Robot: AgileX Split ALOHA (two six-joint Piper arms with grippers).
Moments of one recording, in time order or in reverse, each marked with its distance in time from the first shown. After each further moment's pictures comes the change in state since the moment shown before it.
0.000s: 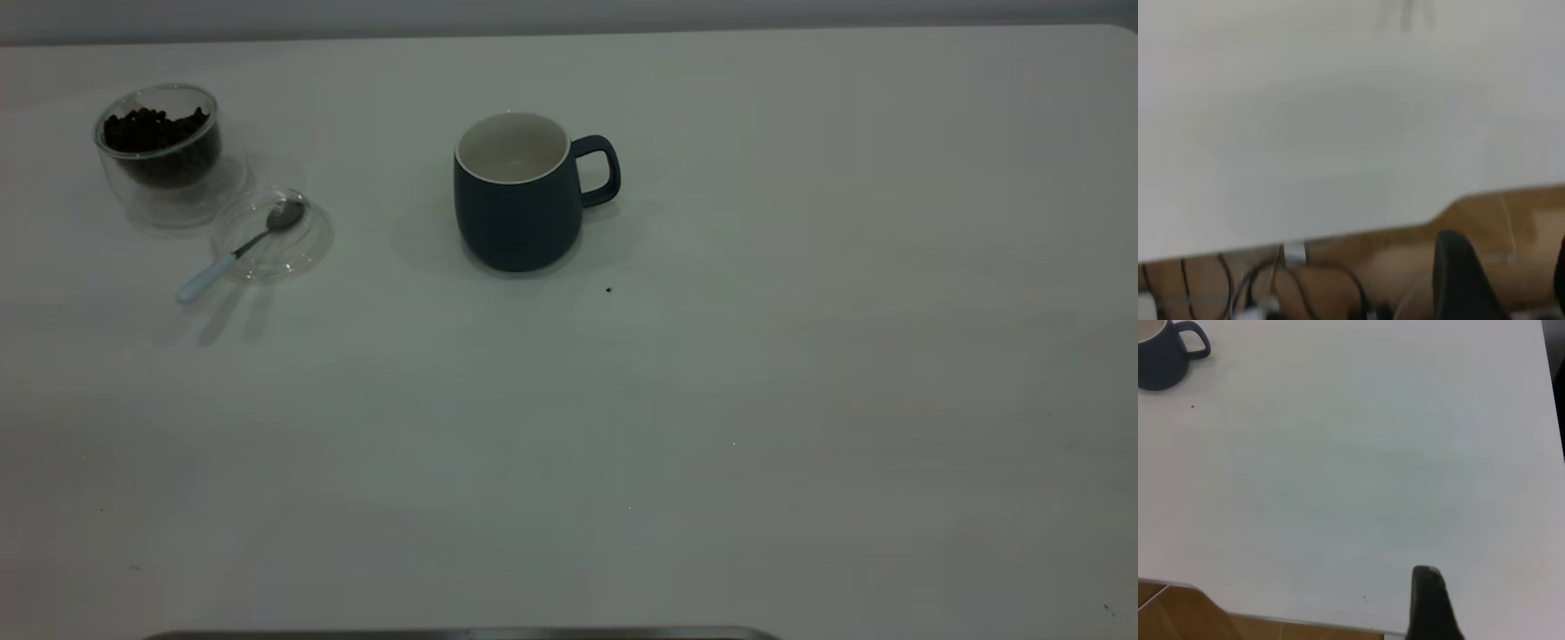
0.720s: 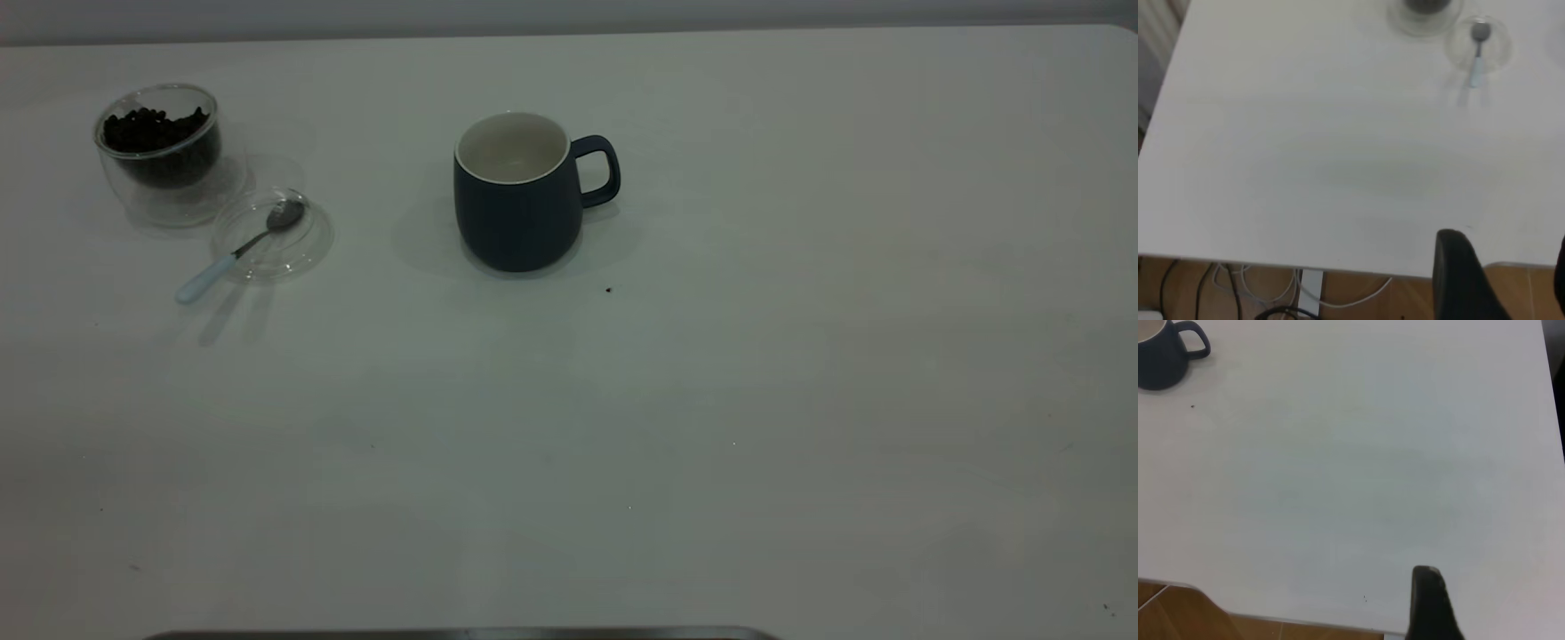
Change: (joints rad) left arm 0.213 -0.169 -0.005 -0.004 0.023 -0.001; right arm 0.000 0.000 0.000 0.000 0.000 0.000
